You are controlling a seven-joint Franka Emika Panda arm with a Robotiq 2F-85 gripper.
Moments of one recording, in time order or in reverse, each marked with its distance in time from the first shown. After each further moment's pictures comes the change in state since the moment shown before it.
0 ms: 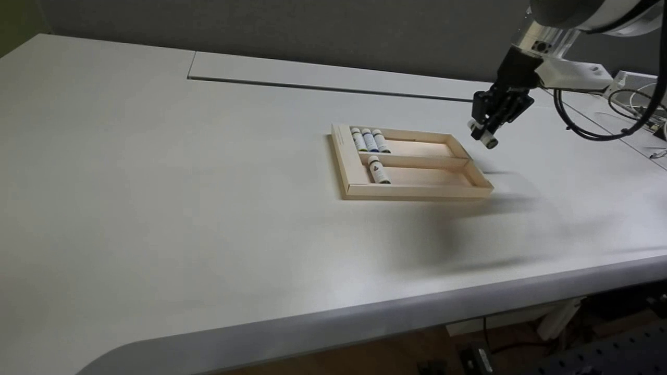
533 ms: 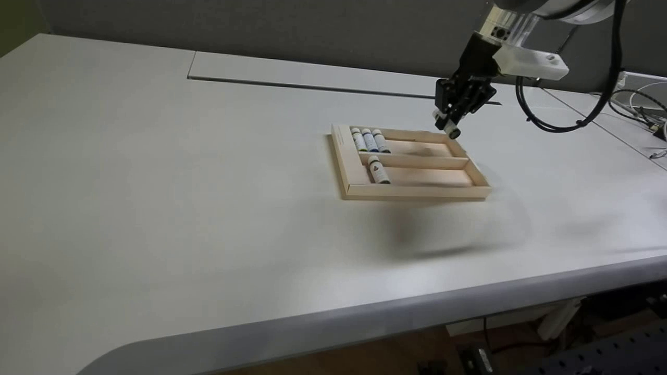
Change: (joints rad) arm 0.056 0.039 0.065 0.077 0.039 -0.018 0.052
